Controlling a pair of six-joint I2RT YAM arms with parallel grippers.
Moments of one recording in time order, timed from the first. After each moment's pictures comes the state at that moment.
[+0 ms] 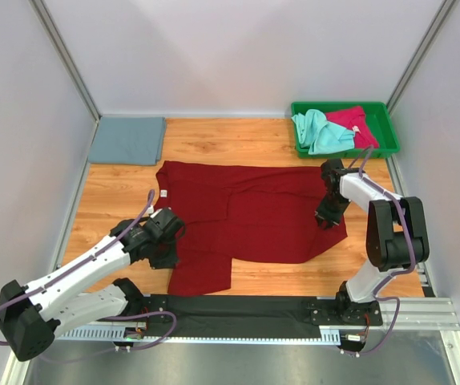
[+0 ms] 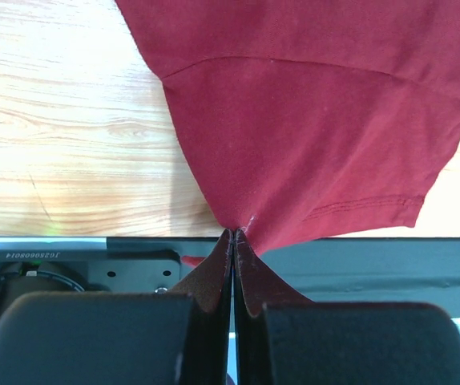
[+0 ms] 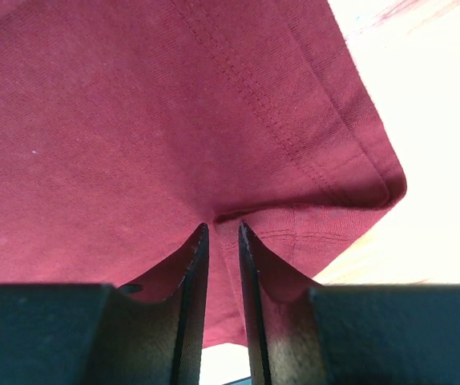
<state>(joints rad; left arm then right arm) -0.76 0.94 0.70 -1.03 -0.12 -0.89 0.10 1.67 1.02 -0.83 0.13 0.74</state>
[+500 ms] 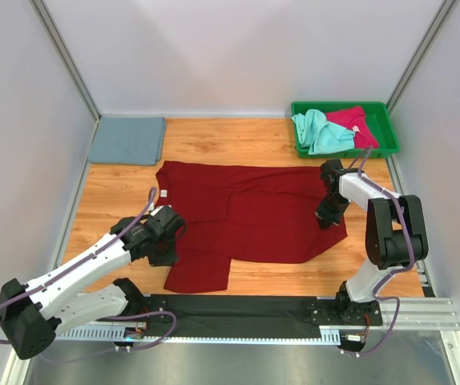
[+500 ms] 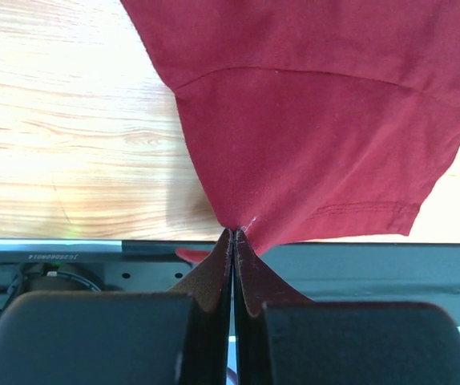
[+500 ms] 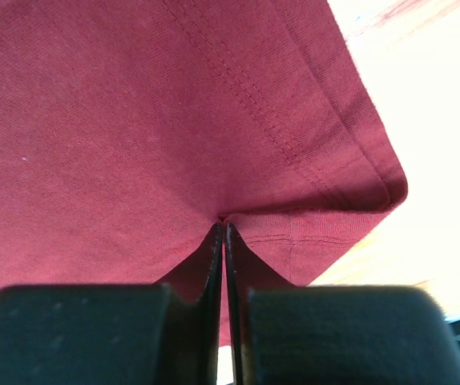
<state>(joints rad) -0.76 0.96 0.73 -1.05 -0.15 -0.86 0.10 1.69 1.02 -0.83 0.13 0.74</state>
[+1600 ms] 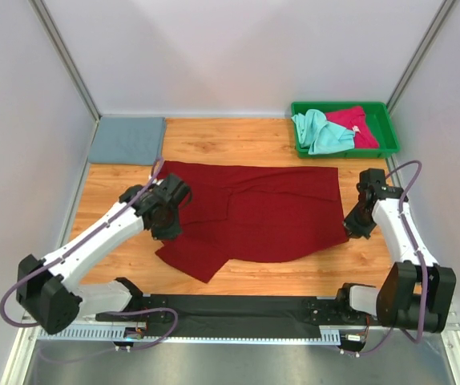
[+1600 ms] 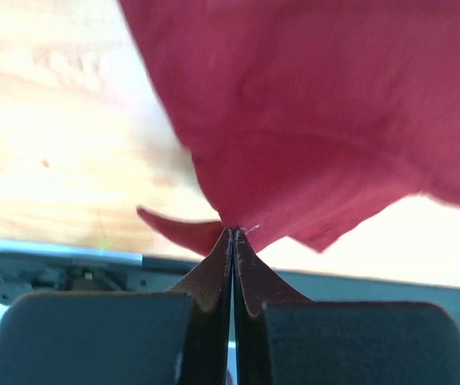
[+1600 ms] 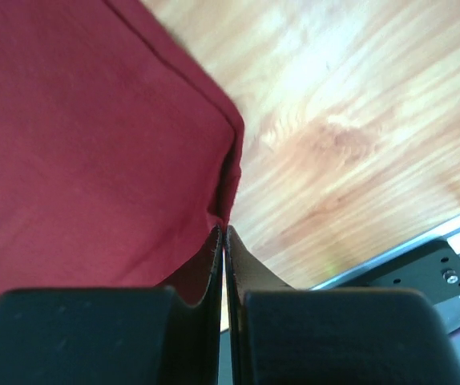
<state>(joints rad) -0.66 1.17 0.99 -1.13 -0.22 -0.77 -0.10 1.22 0.88 -1.00 0.13 0.62</state>
